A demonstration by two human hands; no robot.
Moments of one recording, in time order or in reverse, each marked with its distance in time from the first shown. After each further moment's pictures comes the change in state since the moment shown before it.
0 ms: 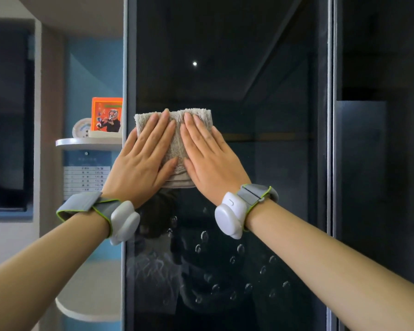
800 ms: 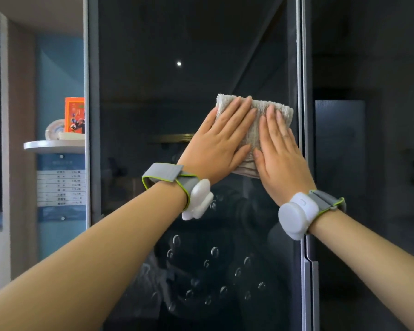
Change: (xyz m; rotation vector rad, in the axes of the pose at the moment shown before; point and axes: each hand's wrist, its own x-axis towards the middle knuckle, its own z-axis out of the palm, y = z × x) left_hand 0.087 0.122 0.022 0.051 0.027 0.292; right_hand -0.070 0.112 -0.010 0.017 -0.011 0.338
